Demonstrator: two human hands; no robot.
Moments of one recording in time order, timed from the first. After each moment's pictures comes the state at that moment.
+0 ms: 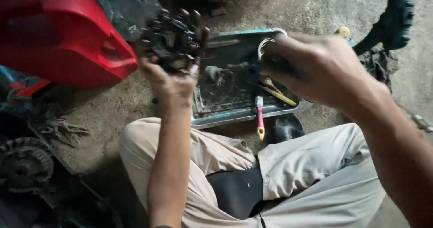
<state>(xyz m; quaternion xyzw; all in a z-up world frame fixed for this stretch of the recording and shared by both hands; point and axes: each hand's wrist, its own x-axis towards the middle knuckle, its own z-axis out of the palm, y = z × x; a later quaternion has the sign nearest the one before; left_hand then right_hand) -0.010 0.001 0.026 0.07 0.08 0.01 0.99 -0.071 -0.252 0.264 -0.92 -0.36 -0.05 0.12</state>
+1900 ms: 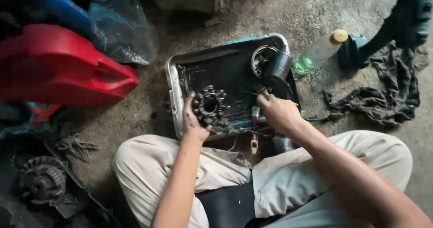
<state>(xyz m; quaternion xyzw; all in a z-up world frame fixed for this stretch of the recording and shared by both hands) -0.067 -0.068 -0.021 0.23 0.19 -0.21 0.93 -0.084 -0.340 0.014 -0.97 -0.22 0.11 0.07</state>
